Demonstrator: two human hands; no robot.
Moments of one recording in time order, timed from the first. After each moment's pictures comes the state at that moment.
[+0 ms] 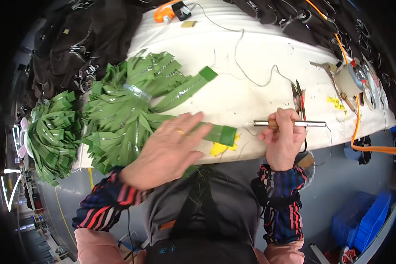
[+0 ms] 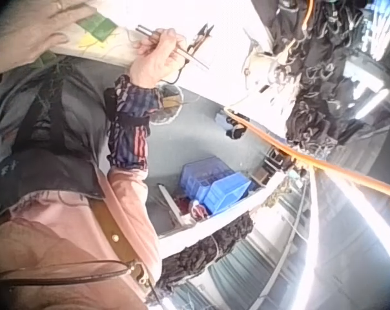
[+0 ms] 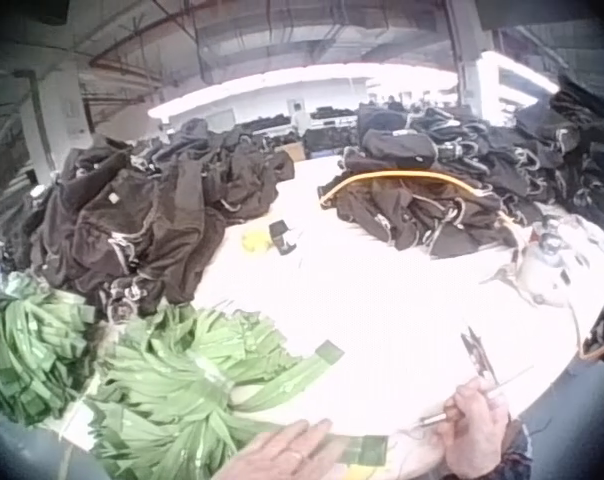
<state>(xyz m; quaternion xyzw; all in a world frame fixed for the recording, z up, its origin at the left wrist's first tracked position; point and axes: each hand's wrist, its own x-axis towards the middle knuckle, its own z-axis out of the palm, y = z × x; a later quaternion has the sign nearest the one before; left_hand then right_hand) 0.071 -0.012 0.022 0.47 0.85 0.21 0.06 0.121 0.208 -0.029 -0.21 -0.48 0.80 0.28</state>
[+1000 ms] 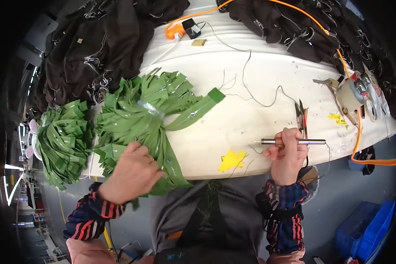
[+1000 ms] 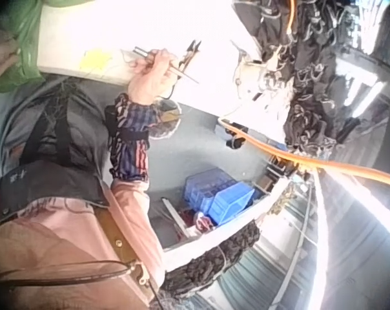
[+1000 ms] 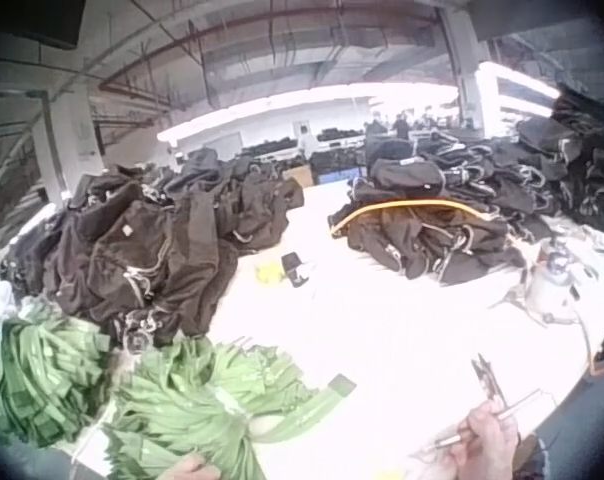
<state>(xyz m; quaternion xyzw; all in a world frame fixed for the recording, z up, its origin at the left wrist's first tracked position) 0.057 -0.075 0.052 0.52 0.85 -0.03 0.03 0.124 0.209 -0.033 -0.19 -0.47 0.81 0.28</state>
